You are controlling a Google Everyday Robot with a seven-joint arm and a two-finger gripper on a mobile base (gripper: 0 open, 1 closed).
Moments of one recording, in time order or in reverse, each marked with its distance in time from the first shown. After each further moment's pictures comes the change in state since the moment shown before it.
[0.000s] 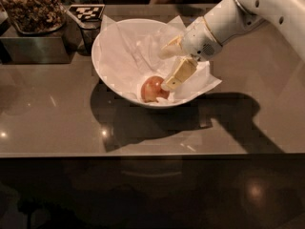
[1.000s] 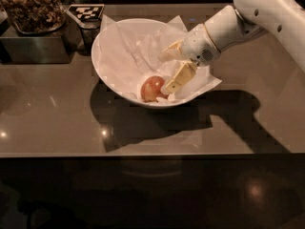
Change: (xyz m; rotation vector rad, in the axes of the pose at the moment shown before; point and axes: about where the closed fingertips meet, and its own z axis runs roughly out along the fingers) arm 0.008 0.000 0.012 -0.019 -0.057 0.040
